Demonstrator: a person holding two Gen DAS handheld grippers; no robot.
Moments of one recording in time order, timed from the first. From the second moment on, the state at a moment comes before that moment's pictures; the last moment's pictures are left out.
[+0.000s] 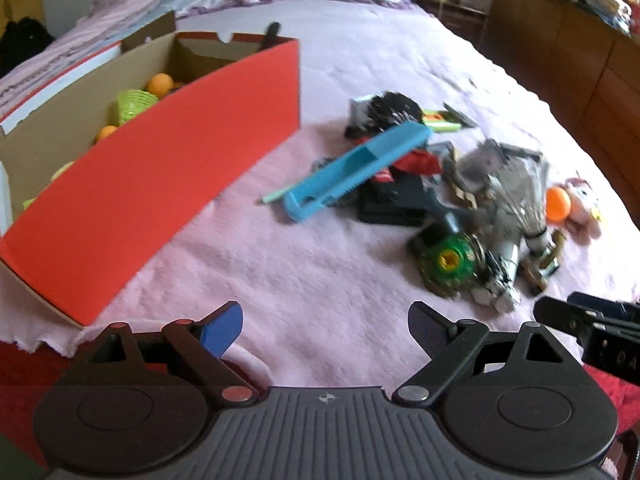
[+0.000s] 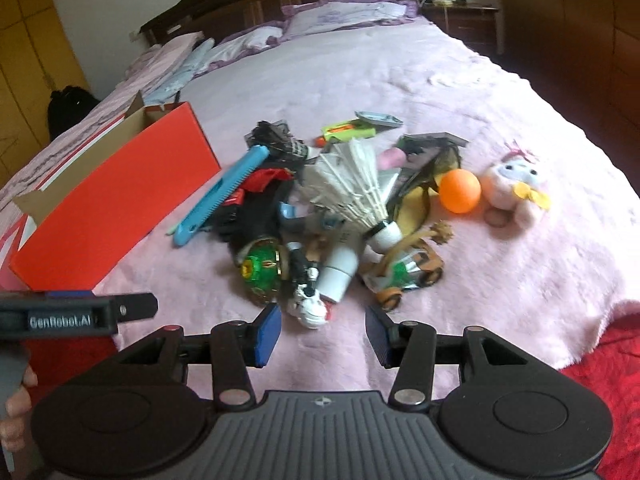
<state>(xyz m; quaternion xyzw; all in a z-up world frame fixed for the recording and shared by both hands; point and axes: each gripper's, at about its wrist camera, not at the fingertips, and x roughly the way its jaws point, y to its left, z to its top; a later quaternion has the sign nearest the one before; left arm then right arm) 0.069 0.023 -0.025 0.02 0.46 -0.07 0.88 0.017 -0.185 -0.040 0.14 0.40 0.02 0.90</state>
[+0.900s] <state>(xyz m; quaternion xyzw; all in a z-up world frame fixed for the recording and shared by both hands) 0.101 -0.022 -0.040 0.07 0.43 -0.13 0.89 0.042 -0.178 -0.061 0.14 0.42 0.03 0.90</state>
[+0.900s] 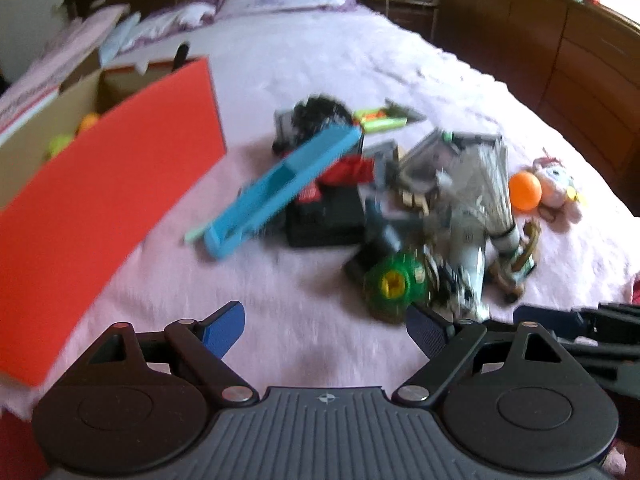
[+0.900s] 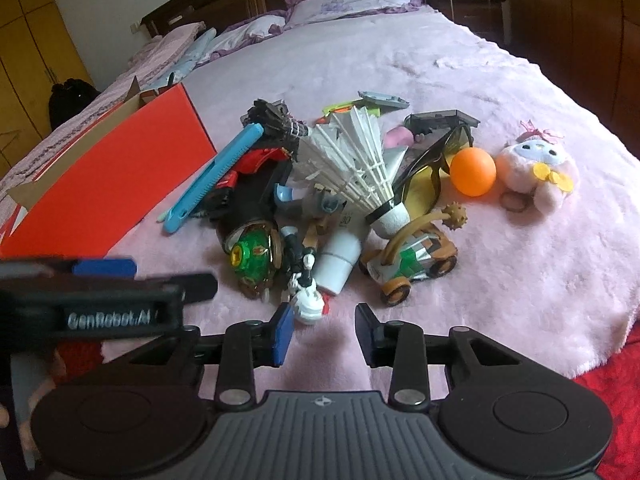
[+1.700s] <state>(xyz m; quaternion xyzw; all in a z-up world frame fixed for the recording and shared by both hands) 0.127 -0.007 -0.047 0.04 0.43 -0.16 0.89 0.051 -0.172 -0.071 0.13 0.43 0.05 0.89</state>
